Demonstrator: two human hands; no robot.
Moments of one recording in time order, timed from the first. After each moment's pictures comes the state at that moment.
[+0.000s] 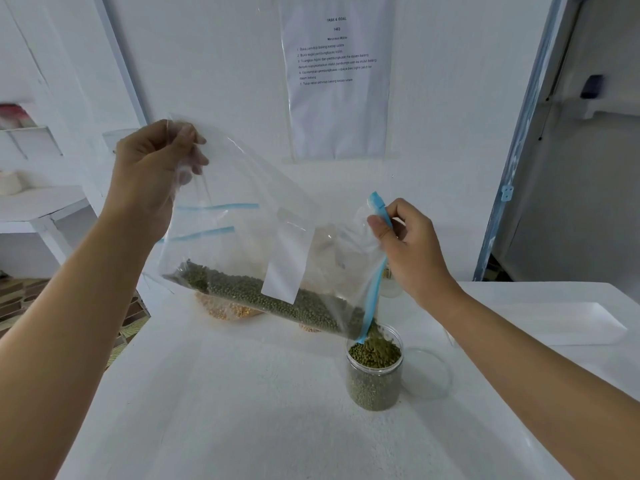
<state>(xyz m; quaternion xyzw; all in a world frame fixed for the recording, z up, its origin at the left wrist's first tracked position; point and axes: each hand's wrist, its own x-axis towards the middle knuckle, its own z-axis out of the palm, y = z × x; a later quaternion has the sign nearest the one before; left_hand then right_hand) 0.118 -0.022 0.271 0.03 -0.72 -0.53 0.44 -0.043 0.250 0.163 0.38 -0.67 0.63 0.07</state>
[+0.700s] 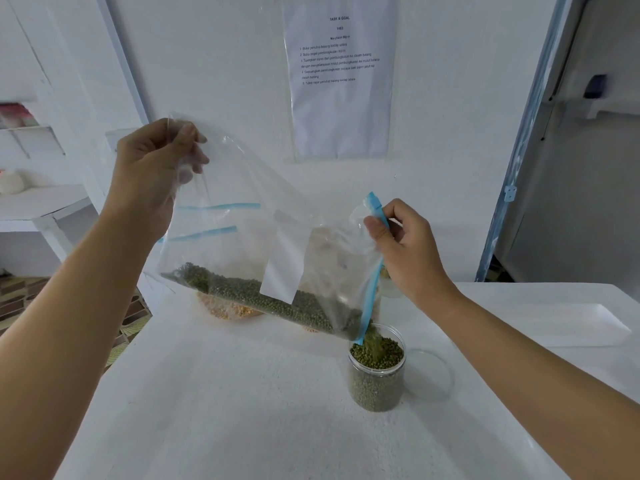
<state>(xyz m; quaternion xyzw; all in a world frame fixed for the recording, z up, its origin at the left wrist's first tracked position) 0.118 -0.025 0.273 0.04 -0.72 -0.53 0.45 -0.042 0.244 0.160 0.40 -0.67 0.63 0.07</state>
